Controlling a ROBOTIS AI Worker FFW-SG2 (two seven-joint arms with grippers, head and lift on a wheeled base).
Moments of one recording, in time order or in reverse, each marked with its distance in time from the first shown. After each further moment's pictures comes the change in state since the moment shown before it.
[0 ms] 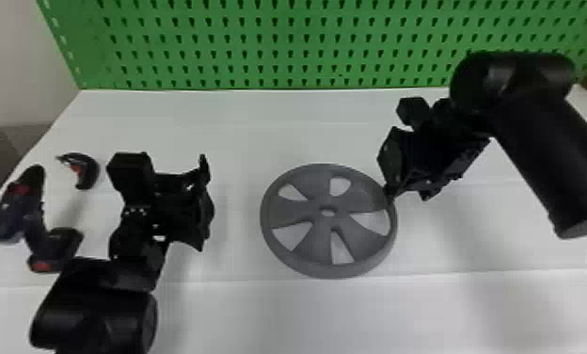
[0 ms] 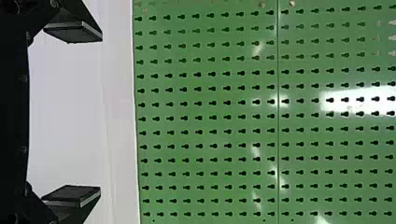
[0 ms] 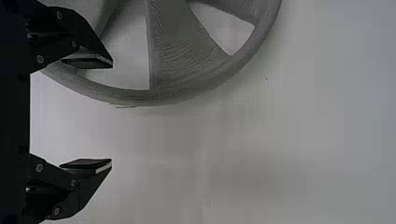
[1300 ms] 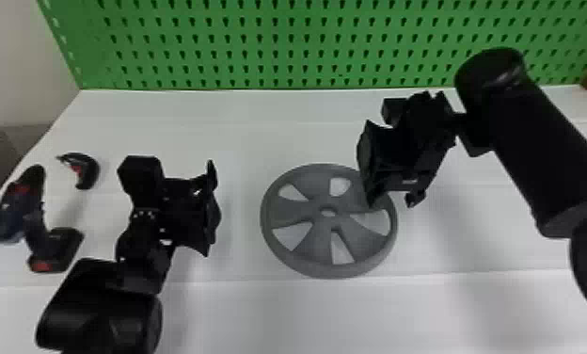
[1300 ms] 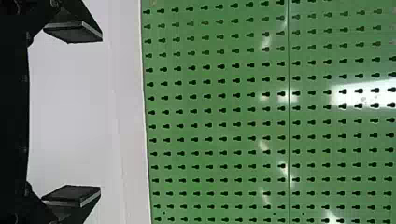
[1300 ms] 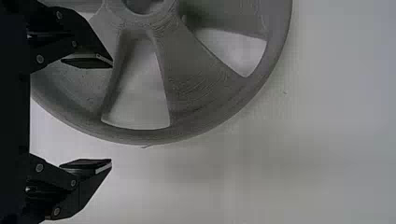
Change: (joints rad) left arm 0.001 0.000 -0.022 0.003 -0.004 0.026 0.000; right arm -0.026 0.073 -0.172 0.192 -0.609 -0.012 -0.773
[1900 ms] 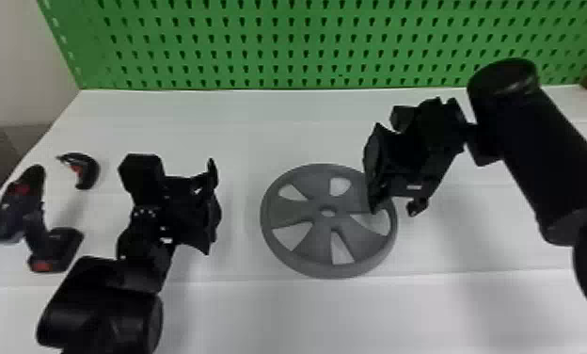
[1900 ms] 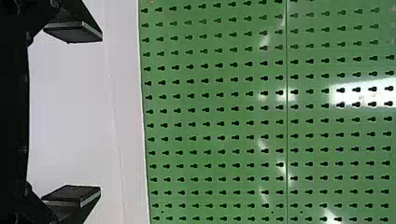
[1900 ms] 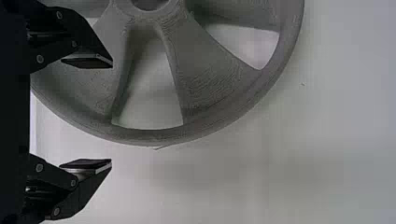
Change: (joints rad) left arm -0.005 0.000 -0.003 0.000 -0.001 0.000 0.000; right arm 0.010 -0.001 -0.088 0.039 0.007 0.012 0.000
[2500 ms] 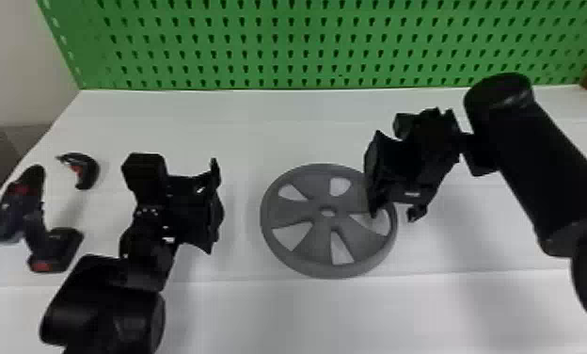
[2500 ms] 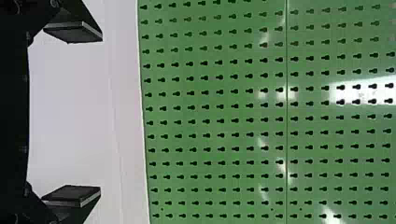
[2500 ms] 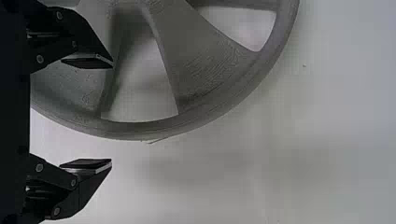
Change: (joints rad) left arm -0.008 -0.001 -0.011 0.006 0.002 0.000 0.000; right arm 0.036 -0.004 0.010 -0.001 0.010 -0.082 0.002
